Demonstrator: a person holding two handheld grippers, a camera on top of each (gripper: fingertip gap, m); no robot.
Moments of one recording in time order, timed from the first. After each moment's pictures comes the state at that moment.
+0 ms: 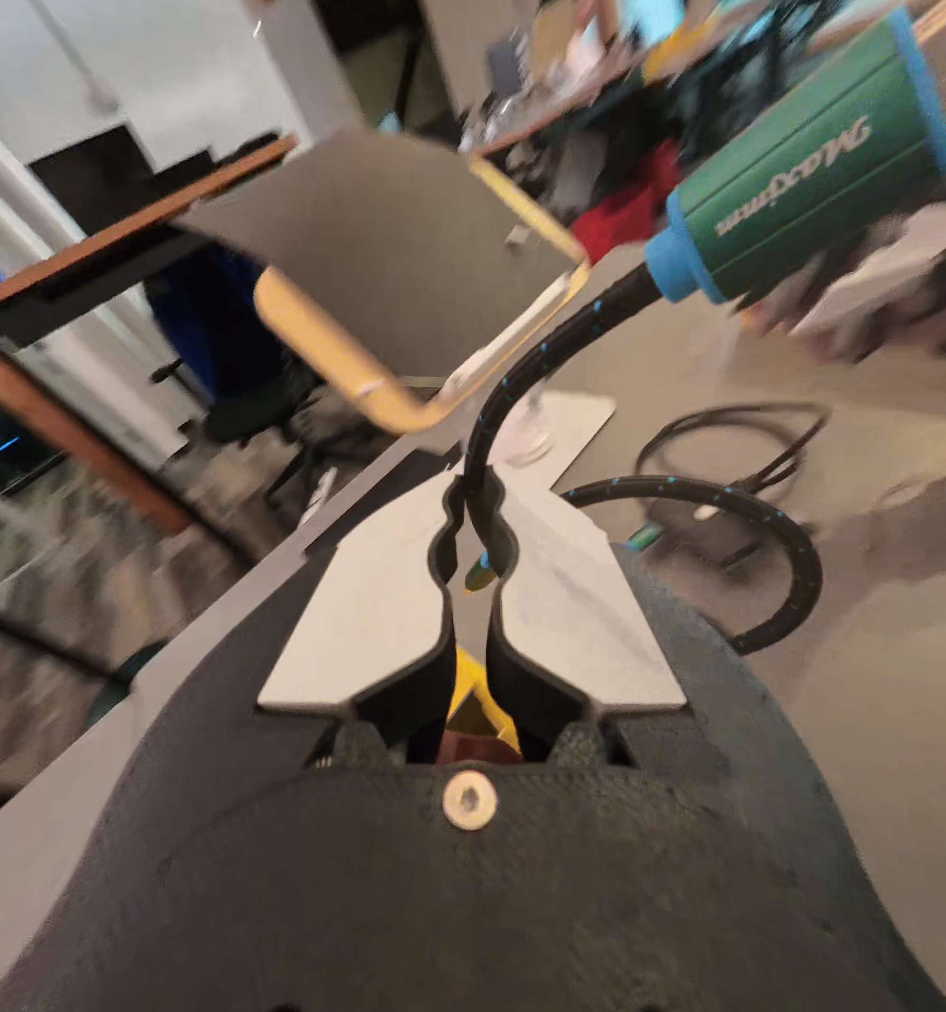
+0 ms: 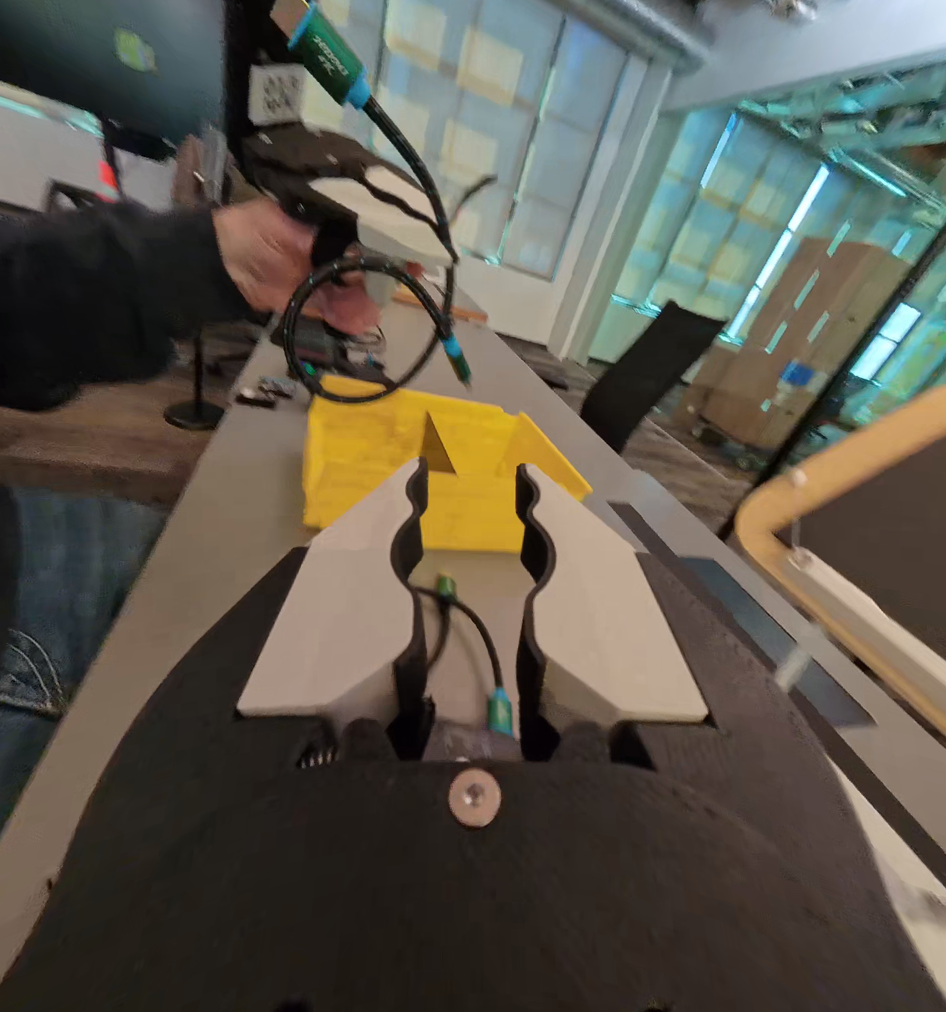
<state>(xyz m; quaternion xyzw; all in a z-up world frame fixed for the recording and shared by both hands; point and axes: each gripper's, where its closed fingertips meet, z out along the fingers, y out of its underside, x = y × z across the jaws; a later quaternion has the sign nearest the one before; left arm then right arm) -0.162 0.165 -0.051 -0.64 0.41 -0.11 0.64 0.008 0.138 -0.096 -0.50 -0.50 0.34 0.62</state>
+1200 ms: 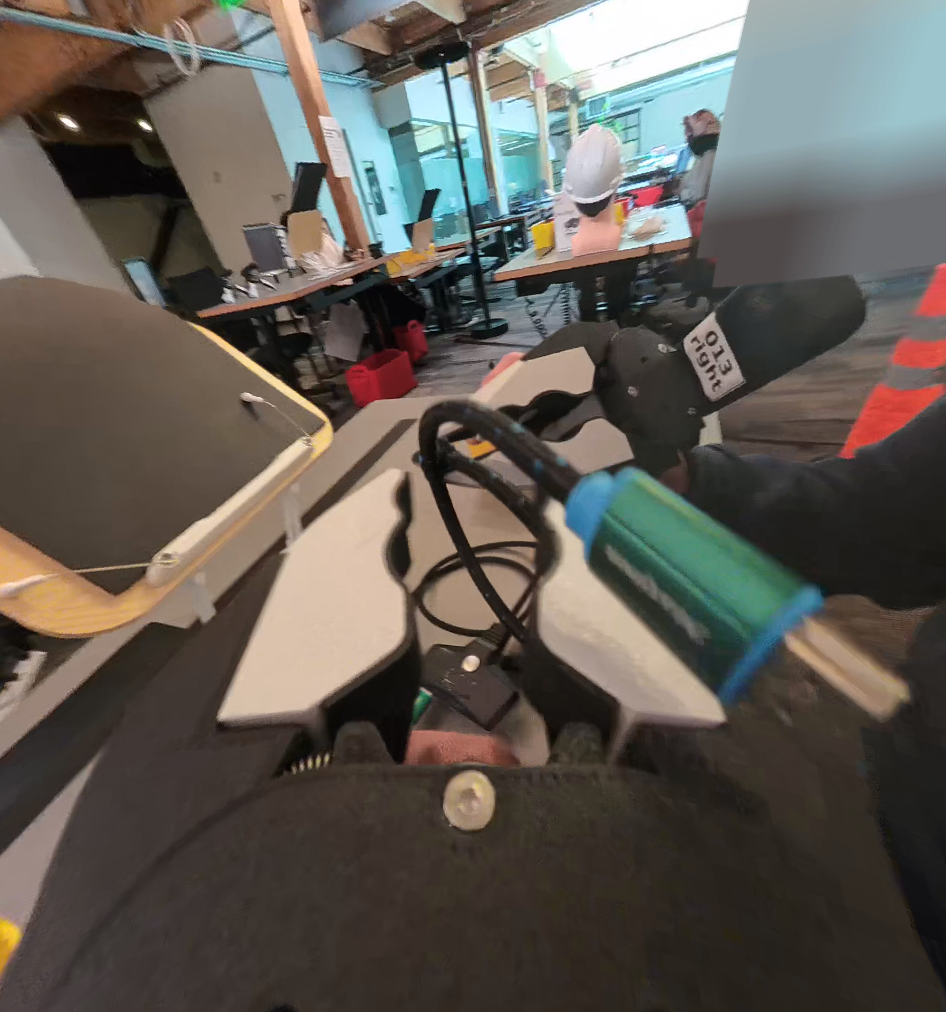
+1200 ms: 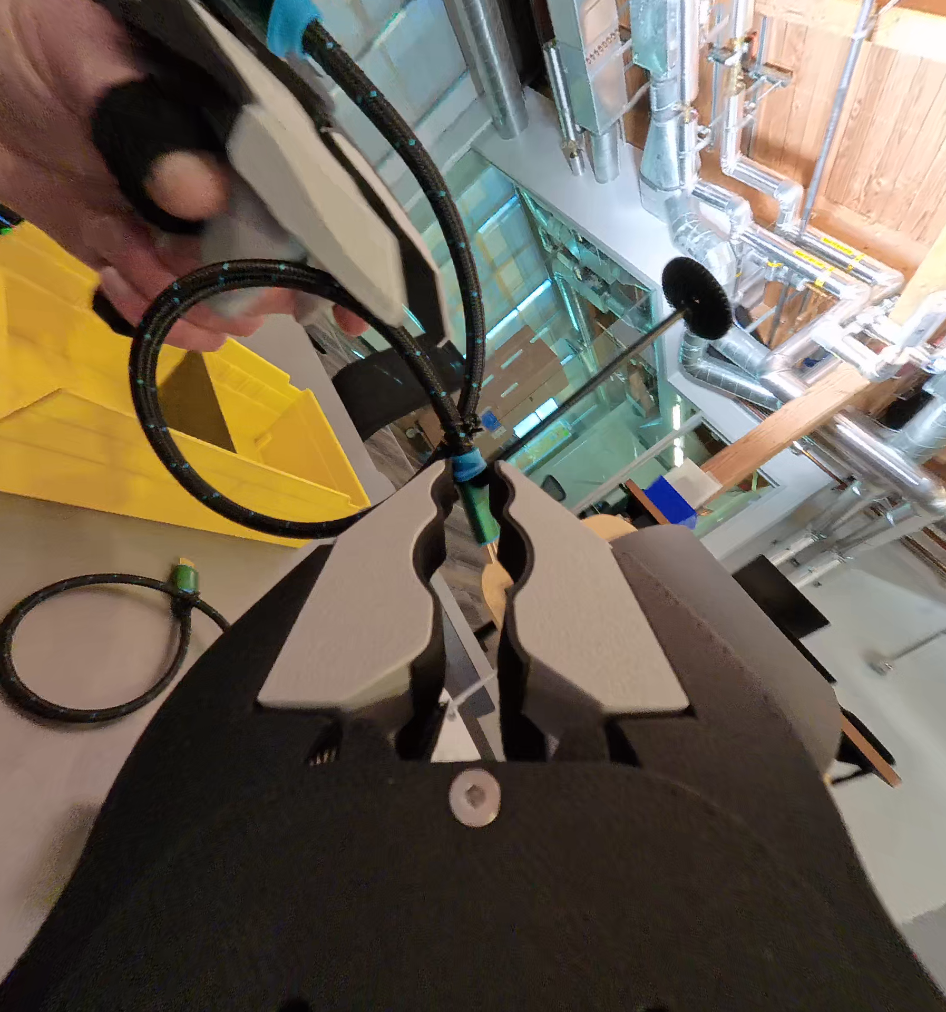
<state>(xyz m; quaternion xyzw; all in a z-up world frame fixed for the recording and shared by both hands) -0.036 0.097 -0.042 -0.54 0.48 -0.34 0.61 -0.014 0.133 -0.054 -0.40 -0.50 0.01 0.77</state>
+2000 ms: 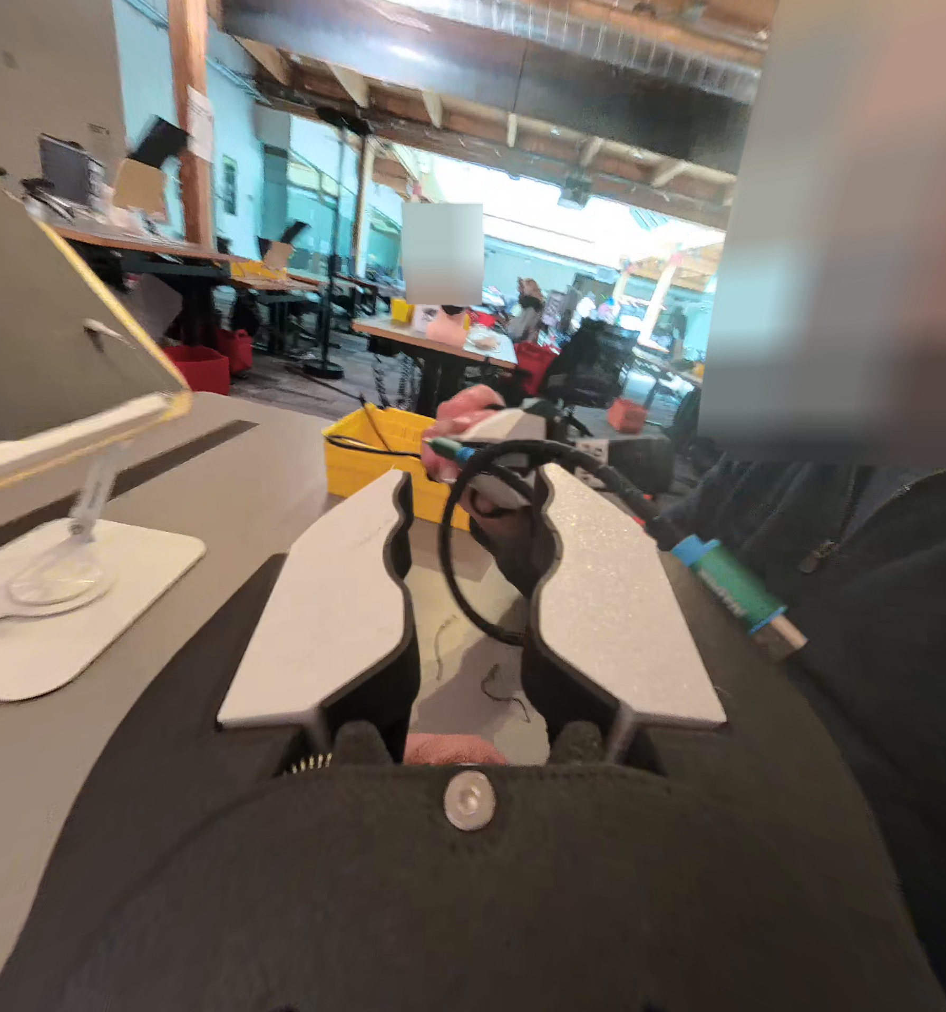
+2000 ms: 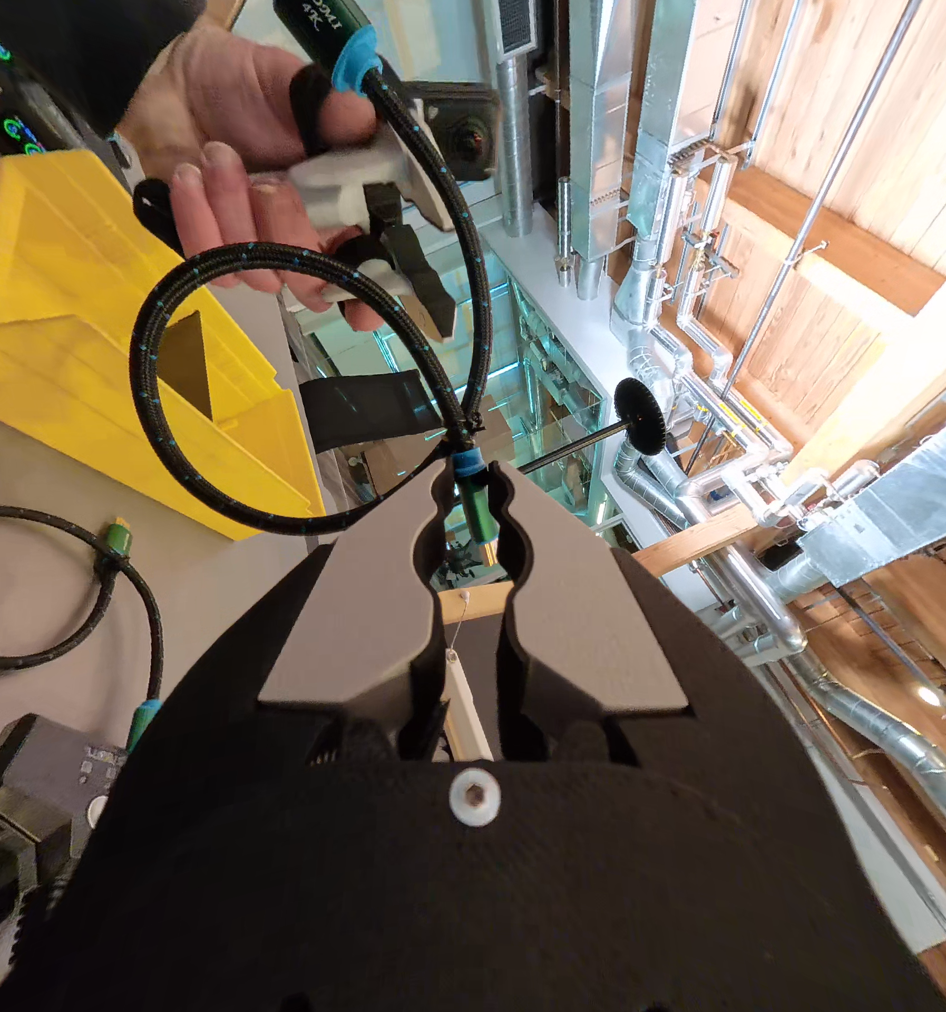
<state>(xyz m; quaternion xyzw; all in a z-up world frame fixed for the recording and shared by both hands) -0.090 0.098 -0.035 -0.53 0.40 -0.57 0.48 -0.015 0.104 -0.059 -0.27 -0.55 -0.07 0.78</state>
